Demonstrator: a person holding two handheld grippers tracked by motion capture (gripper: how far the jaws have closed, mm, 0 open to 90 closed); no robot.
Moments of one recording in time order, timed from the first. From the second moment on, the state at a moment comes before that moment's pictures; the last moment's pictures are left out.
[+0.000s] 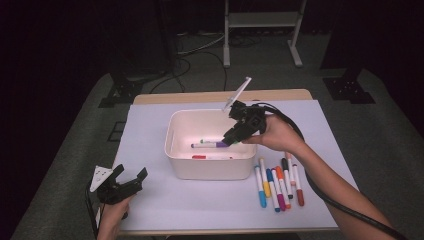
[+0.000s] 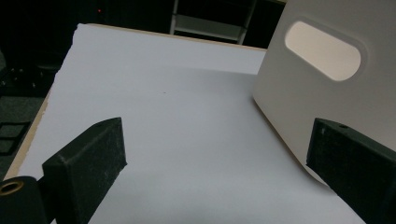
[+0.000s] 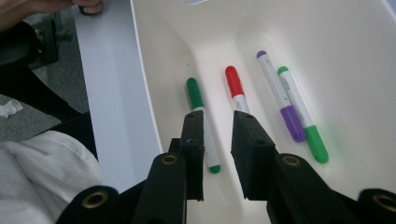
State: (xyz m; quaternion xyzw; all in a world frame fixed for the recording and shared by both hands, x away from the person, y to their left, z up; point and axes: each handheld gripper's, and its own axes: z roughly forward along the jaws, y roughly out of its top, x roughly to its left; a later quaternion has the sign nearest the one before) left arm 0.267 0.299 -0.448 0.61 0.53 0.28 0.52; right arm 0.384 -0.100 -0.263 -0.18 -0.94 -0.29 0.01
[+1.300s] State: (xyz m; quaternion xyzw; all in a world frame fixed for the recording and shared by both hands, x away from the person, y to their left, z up) left arm 0.266 0.296 -0.449 0.61 0.53 0.28 0.51; right arm 0.333 -0.305 -0.399 -0.42 -0.86 -0.29 -0.03
